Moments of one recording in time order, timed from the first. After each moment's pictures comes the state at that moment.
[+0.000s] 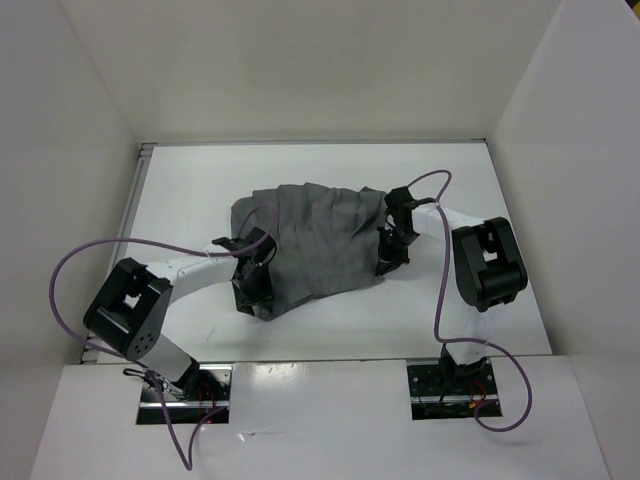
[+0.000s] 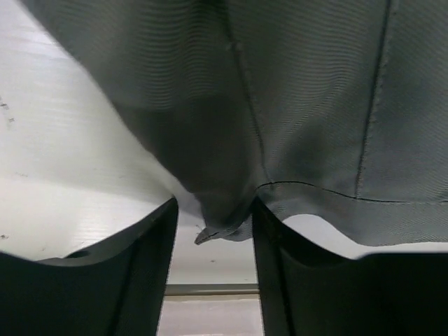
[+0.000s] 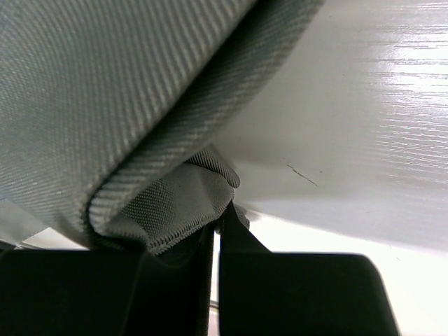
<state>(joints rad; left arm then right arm) -0.54 1.54 0.82 -0.70 0.02 -0.82 0.28 1.82 1.11 -0.70 -0.25 0.41</state>
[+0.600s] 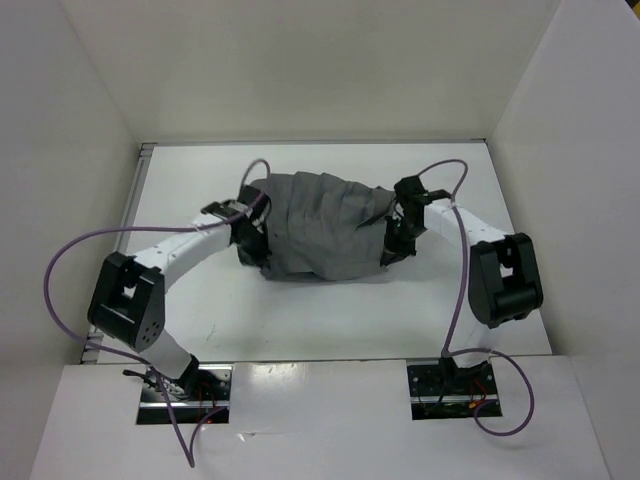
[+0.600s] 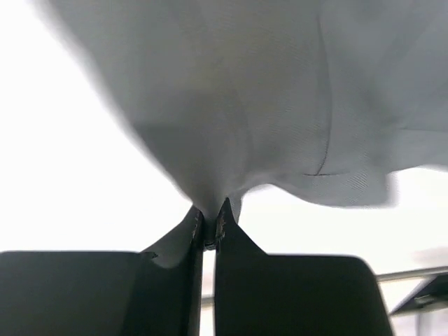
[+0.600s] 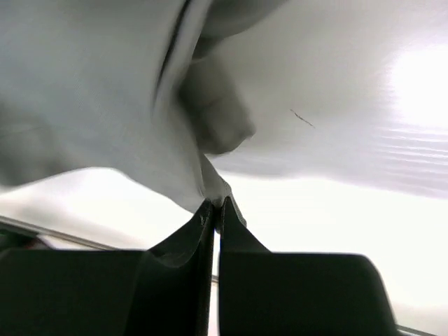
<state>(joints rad) -0.47 1.60 1.06 -0.74 0.03 -0.66 0.26 1.71 1.11 -0.77 -0.24 0.44</state>
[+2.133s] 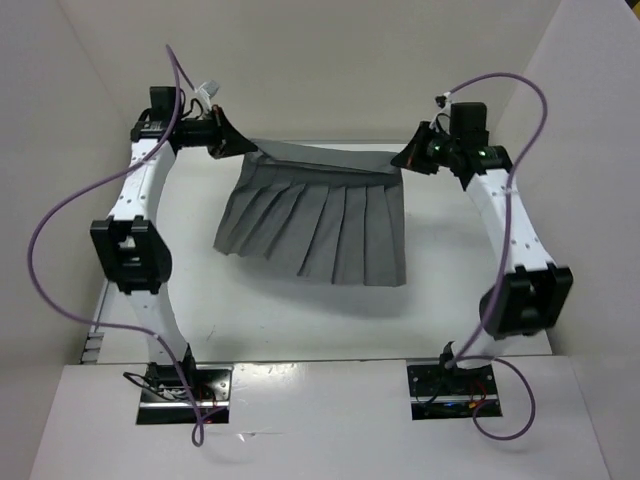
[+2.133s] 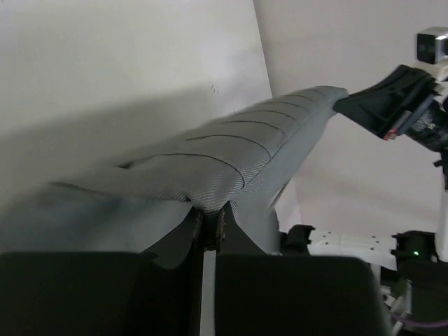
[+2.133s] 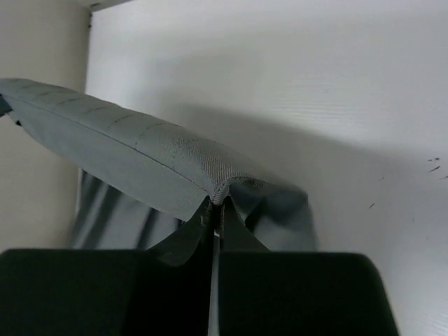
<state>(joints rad) 0.06 1.93 1.97 -0.67 1.00 -0.46 0.08 1.53 1.61 -0.63 -0.41 0.44</state>
